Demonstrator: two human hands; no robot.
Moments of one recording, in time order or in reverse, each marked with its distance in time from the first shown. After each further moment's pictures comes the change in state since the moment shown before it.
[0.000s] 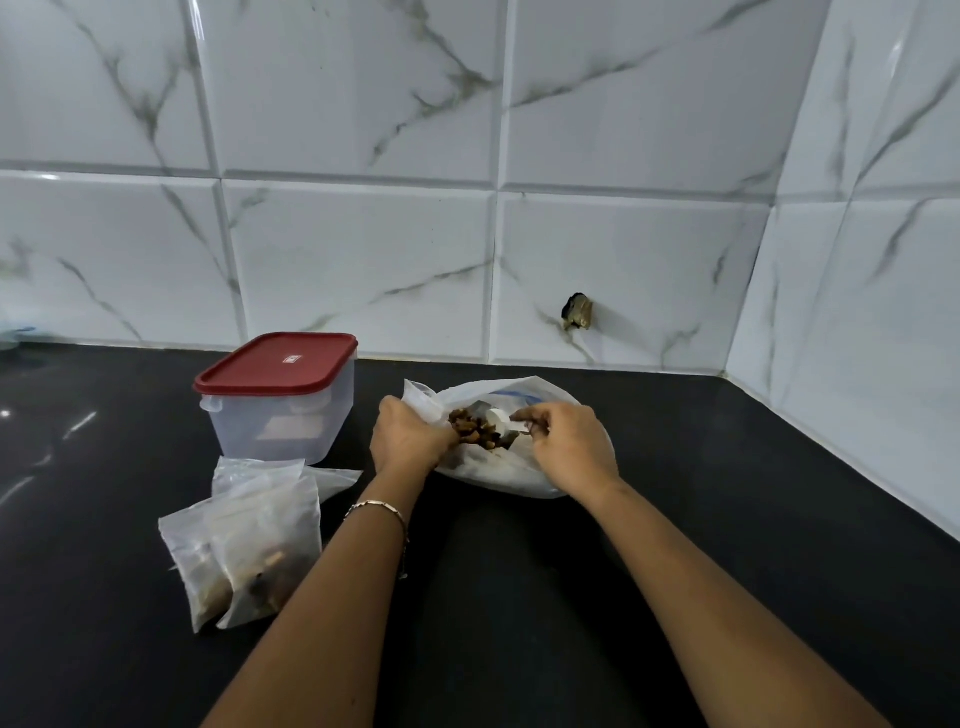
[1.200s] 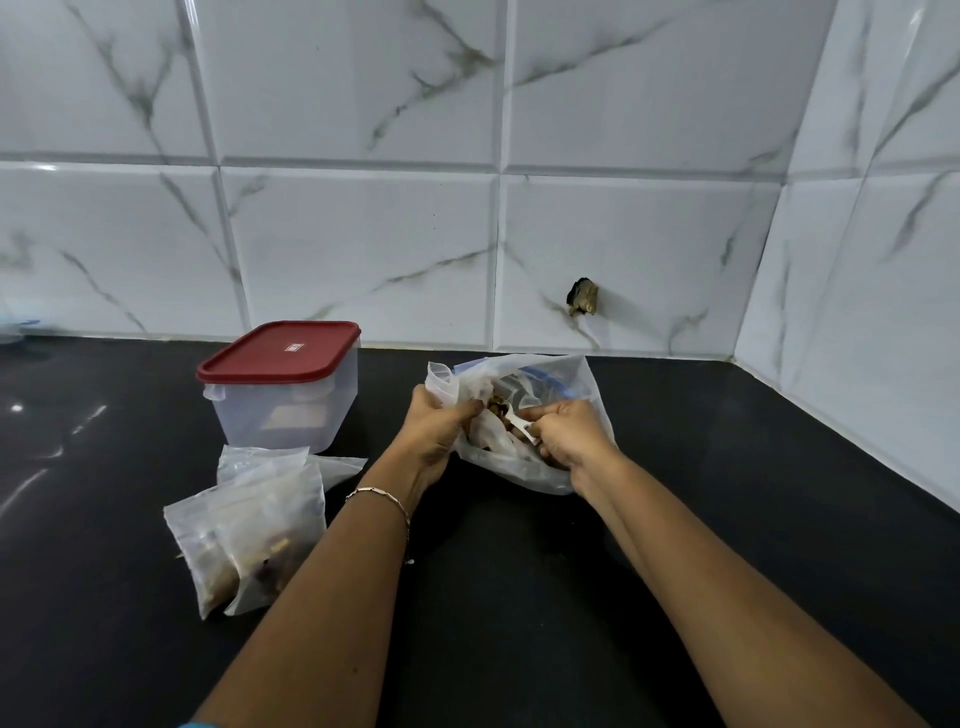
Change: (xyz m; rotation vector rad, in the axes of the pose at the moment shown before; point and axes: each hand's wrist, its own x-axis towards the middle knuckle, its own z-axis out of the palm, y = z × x) left_hand 0.012 -0.011 0.023 -0.782 -0.440 -0.046; right_hand 0.004 -0.008 0.009 0.687 -0.156 0.522
